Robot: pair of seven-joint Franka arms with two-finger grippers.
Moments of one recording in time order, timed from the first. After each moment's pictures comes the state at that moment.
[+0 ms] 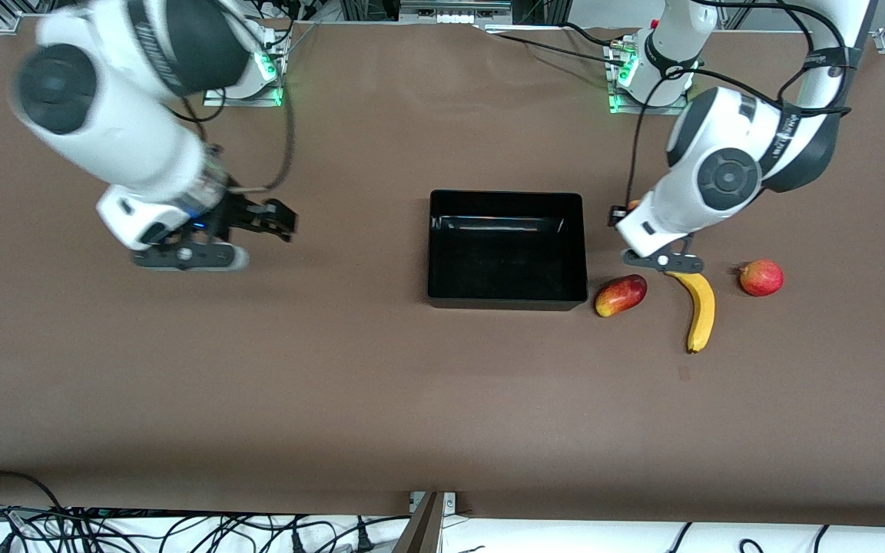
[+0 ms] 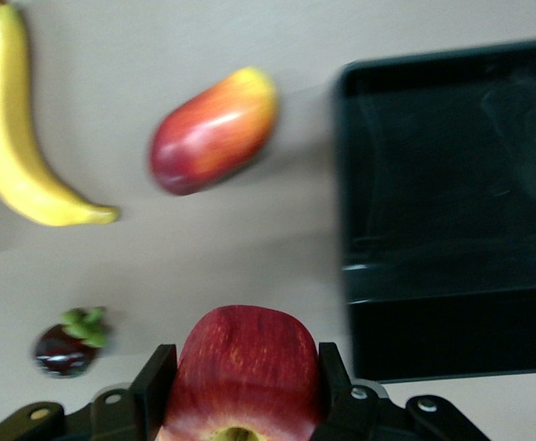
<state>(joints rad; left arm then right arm) -0.02 0.25 -0.37 -1.90 0.03 1.87 -0.31 0.70 0.28 -0.45 -1.41 0.22 1.62 0.25</state>
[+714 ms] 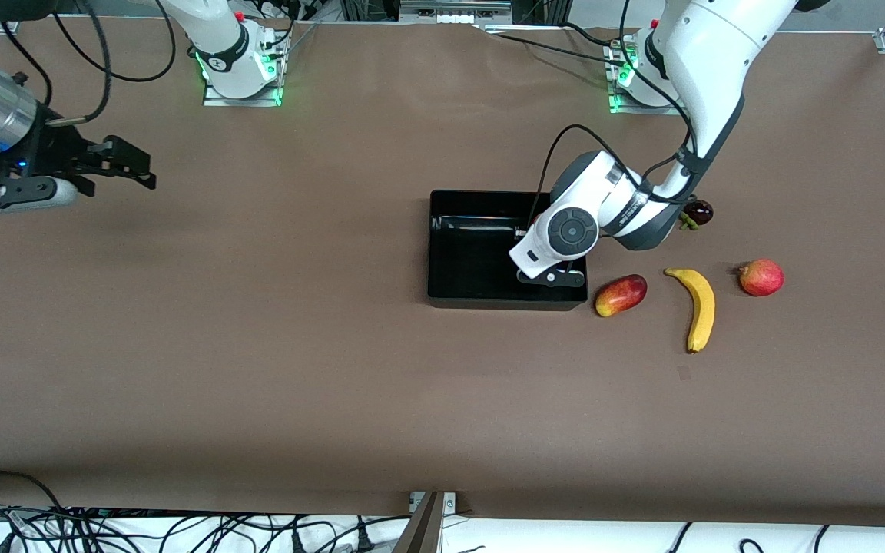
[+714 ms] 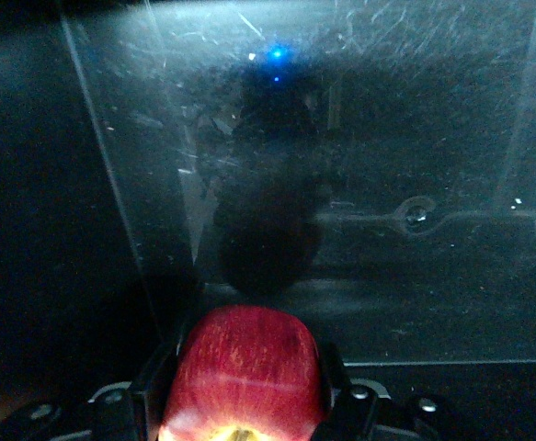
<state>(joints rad) -0.14 0.60 -0.44 -1.81 0.09 2.00 -0.56 0.50 0.01 -0.42 -1.65 0.08 1.59 -0.02</state>
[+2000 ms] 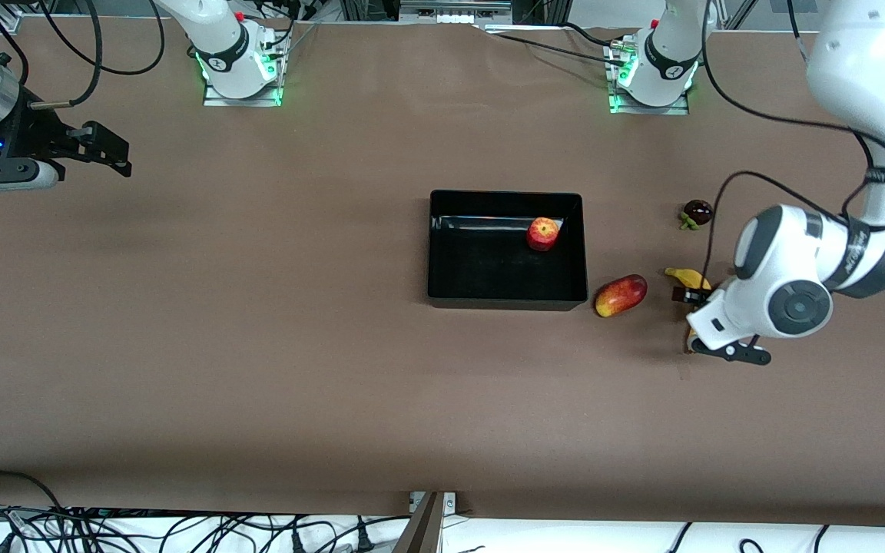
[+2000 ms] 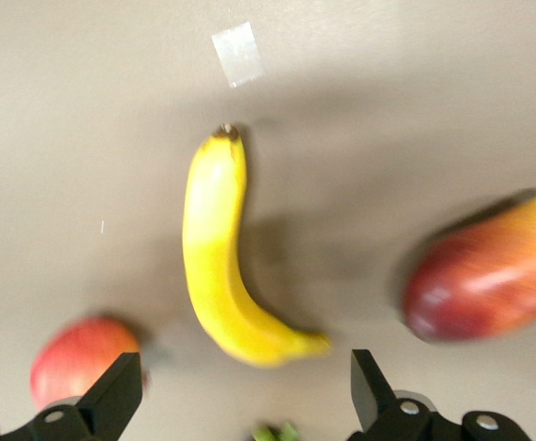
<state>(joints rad) 0.28 0.66 -0.39 -1.57 0.37 1.86 0.01 0.16 -0.05 -0.07 -1.69 -0.01 1.59 0.01</state>
